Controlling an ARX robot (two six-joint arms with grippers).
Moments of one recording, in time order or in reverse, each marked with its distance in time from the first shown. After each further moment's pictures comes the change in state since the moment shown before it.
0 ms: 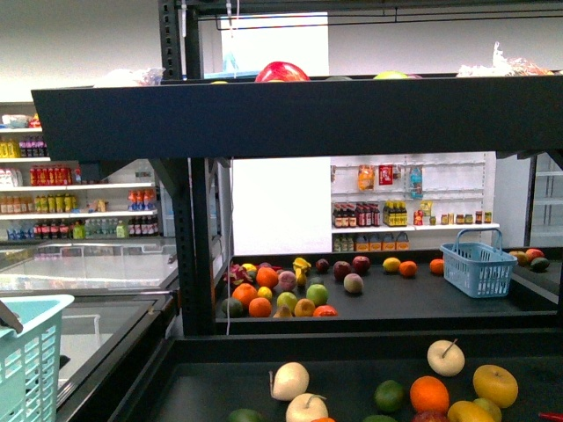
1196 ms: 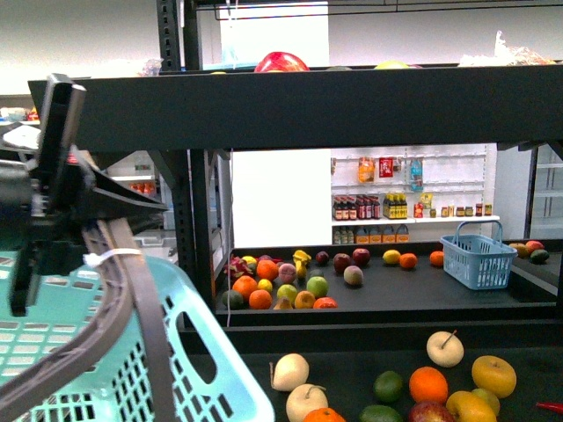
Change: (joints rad) left arm -0.540 -0.325 -0.195 -0.163 0.322 0.410; right arm 0.000 0.000 0.000 0.000 0.000 0.000
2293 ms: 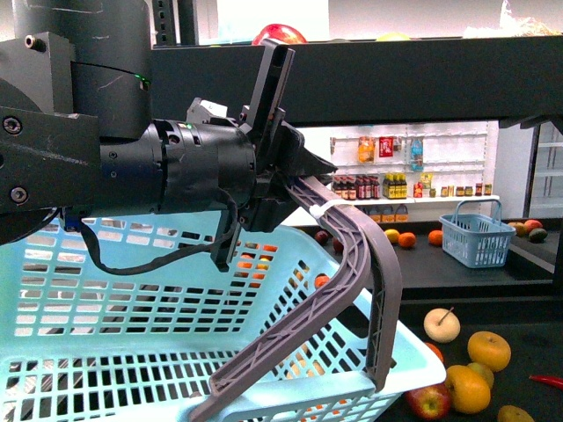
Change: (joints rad) left arm -0.311 0.240 0.220 0.114 -0.155 -0.125; right arm -0.009 0.321 0.083 -0.182 0.357 -0.017
